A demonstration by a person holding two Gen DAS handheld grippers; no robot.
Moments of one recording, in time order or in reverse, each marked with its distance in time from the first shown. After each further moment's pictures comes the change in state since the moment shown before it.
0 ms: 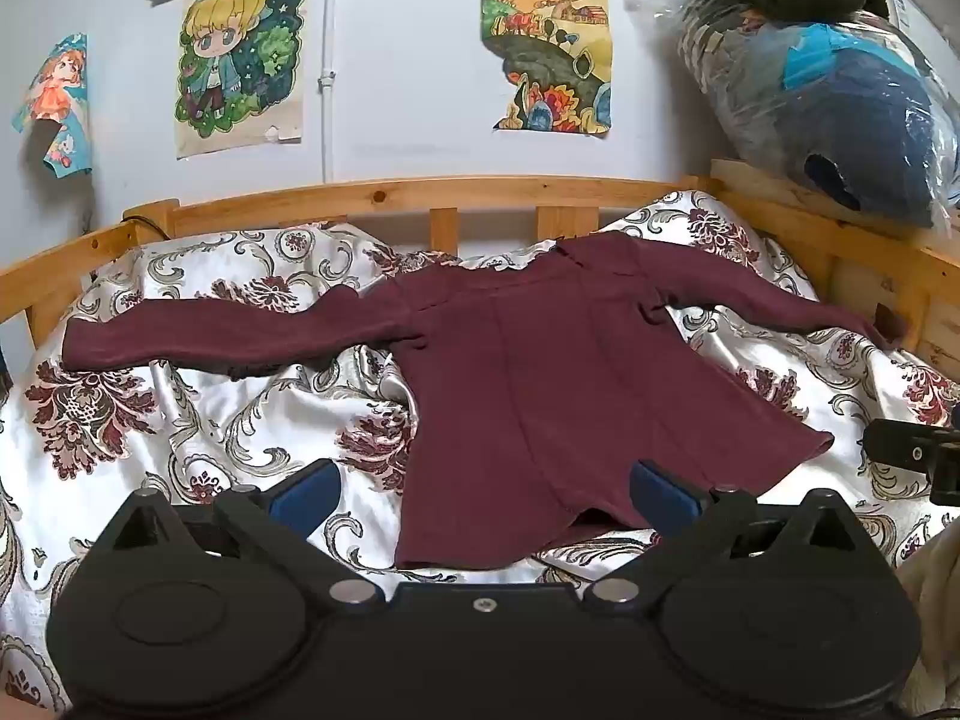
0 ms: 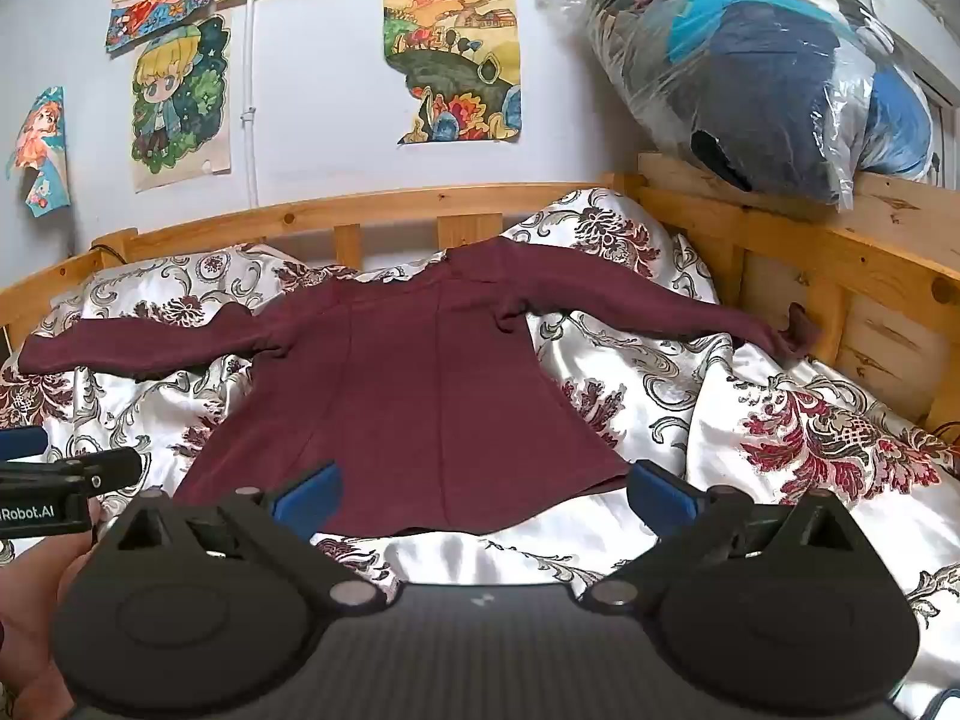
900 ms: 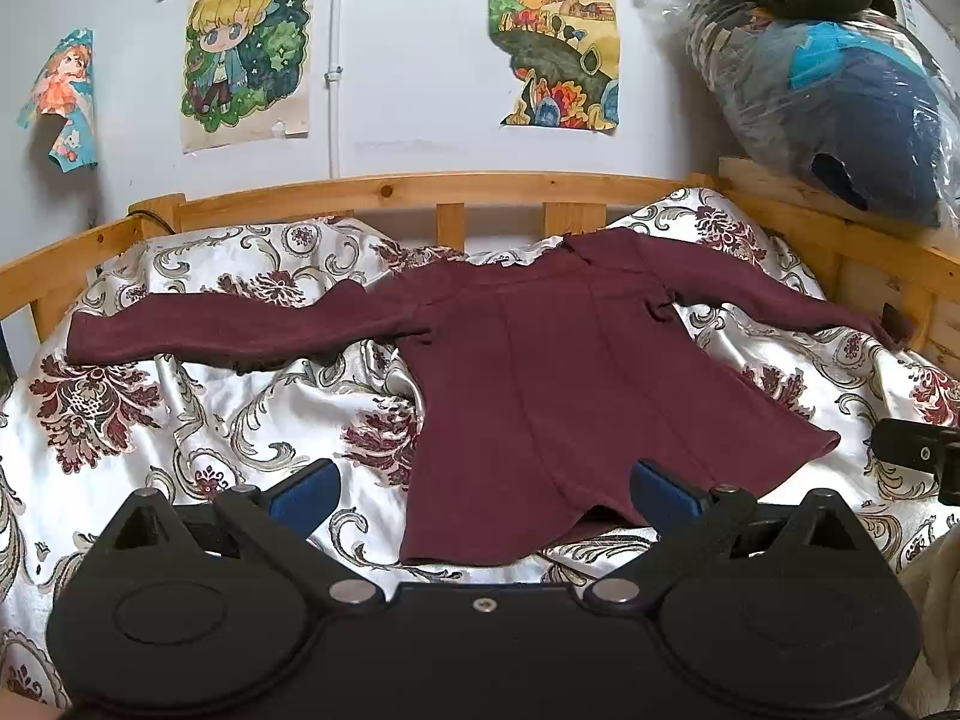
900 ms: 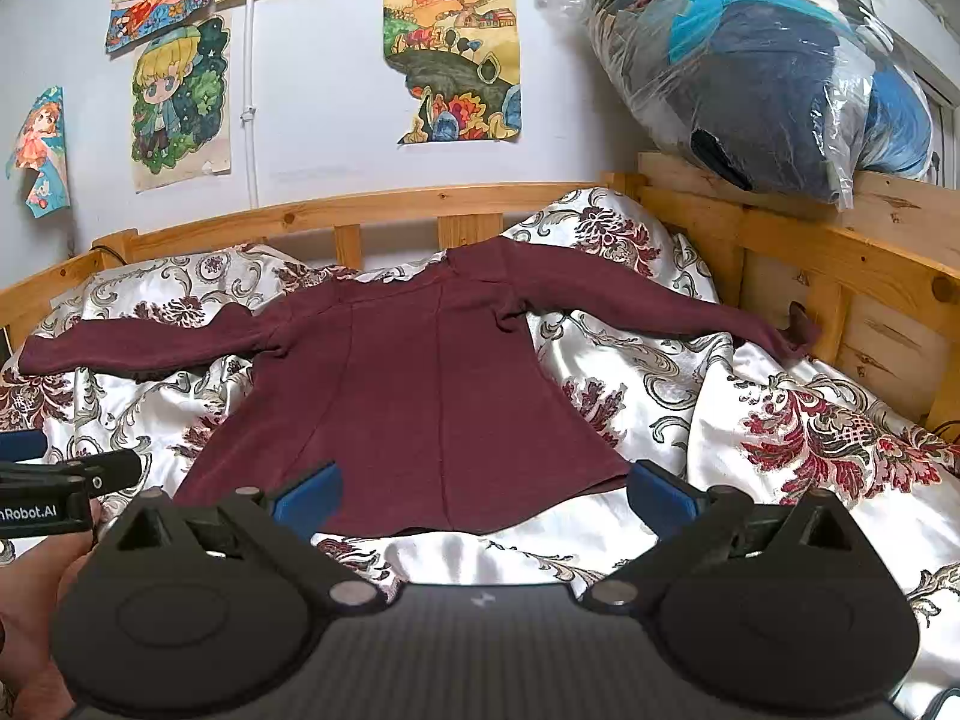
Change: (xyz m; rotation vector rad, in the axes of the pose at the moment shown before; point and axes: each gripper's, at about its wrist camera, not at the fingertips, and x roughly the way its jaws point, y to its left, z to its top) left arm 0.002 0.011 -0.002 -0.001 0.011 0.004; right arm 0.002 -0.002 0.001 0.001 -0.003 0.002
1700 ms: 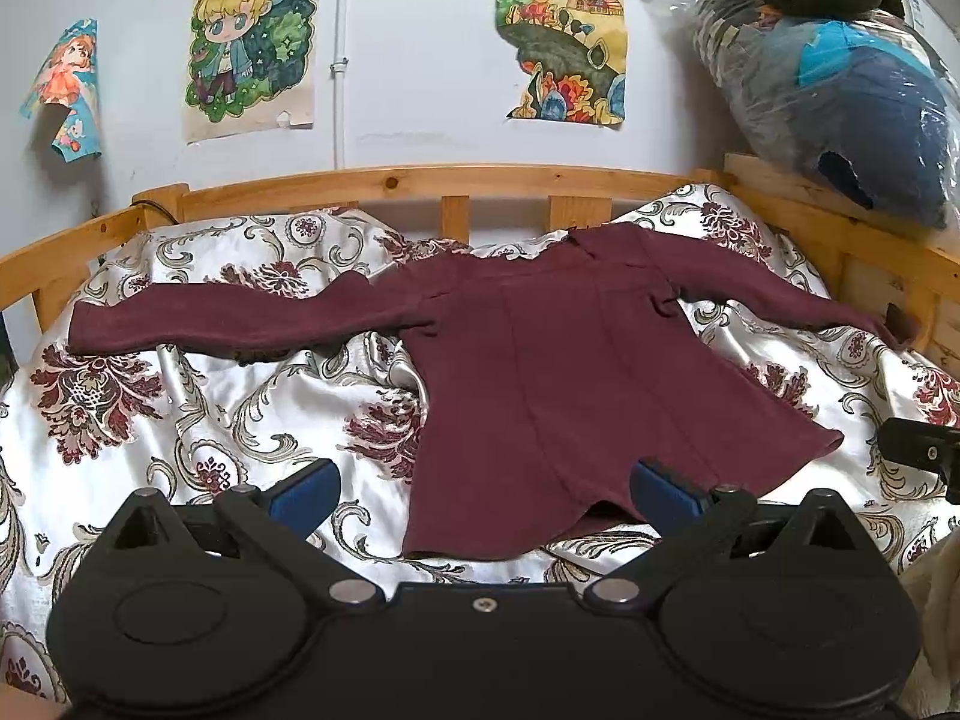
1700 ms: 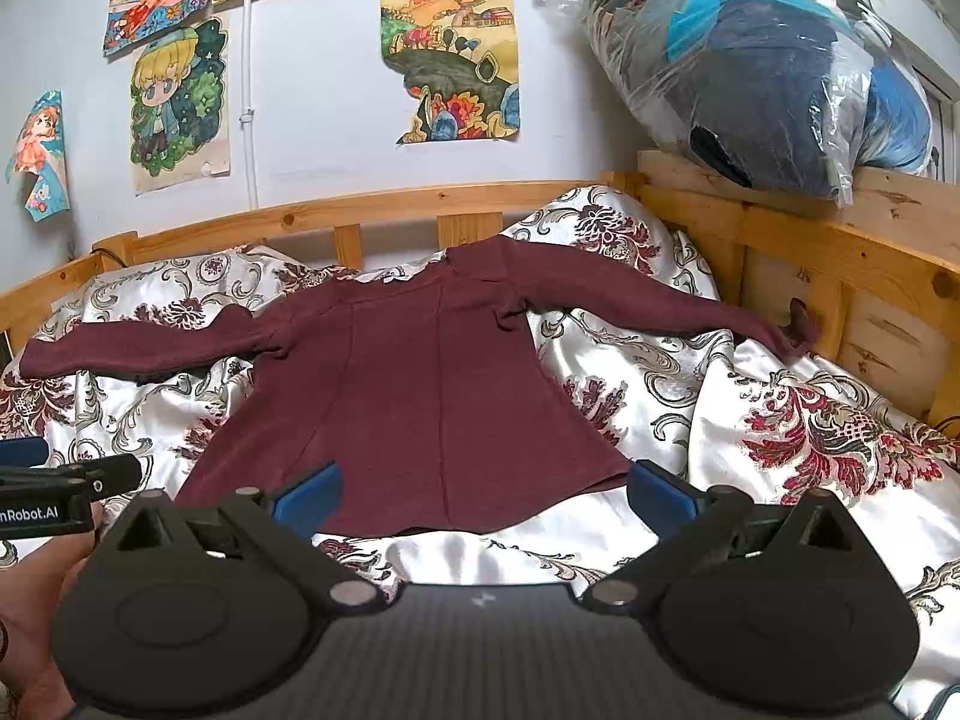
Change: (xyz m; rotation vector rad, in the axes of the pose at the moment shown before) left arm 0.002 -0.002 0.001 -0.010 0.013 0.009; right arm 0.002 -0.002 0.000 0.004 0.002 0.001
